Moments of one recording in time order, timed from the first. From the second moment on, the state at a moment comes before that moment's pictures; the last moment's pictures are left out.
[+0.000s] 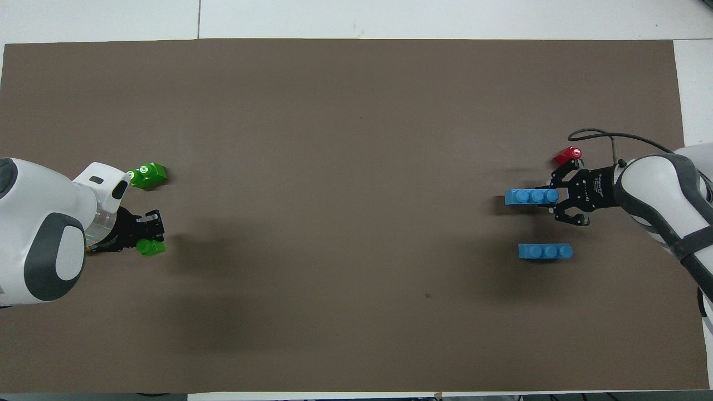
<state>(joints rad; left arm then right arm) -0.01 -0.04 -0.02 -2.28 -0.04 2.08 -0.33 -0.17 0.23 -0.01 -2.13 0.59 2.17 1.00</state>
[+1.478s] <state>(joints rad) 0.03 0.03 -0.02 -2.35 -0.04 2.23 -0.19 -0.19 0.25 0.00 -2.14 0.59 2.26 0.97</state>
